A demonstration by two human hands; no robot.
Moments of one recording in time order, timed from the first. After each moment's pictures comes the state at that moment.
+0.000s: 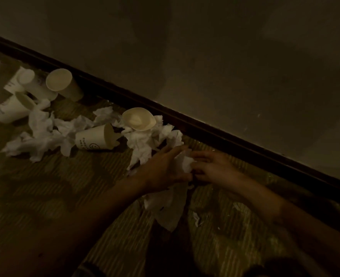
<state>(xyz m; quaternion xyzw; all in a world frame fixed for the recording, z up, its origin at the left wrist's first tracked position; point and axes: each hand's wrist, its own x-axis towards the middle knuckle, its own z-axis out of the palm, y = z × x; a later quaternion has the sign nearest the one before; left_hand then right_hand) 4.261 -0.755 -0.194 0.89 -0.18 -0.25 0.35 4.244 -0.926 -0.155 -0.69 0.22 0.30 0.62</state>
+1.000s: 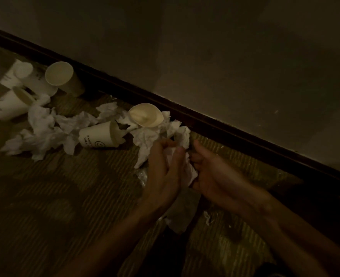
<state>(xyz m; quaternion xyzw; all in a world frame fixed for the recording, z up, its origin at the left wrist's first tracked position) 4.217 -0.773 -0.170 0.74 0.07 -0.07 0.66 4.230 -0.896 -0.135 -0.46 0.23 0.35 0.78</state>
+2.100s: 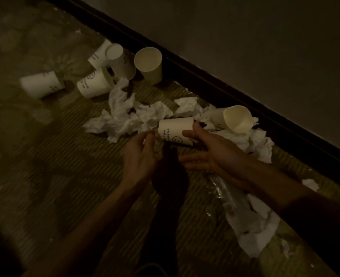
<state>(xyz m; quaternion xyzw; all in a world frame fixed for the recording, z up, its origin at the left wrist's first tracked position) 4.251 -0.565 -0.197 0.78 0.29 0.02 0.56 4.296 -0.737 -0.159 -0.61 0.08 0.41 0.67</state>
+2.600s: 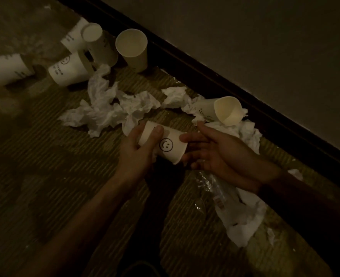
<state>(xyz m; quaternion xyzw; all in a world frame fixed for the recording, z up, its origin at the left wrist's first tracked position) 4.247 -0.572 -0.186 0.66 0.26 -0.06 0.70 4.293 -0.754 -0.160 -0.56 0.15 0.43 0.69</state>
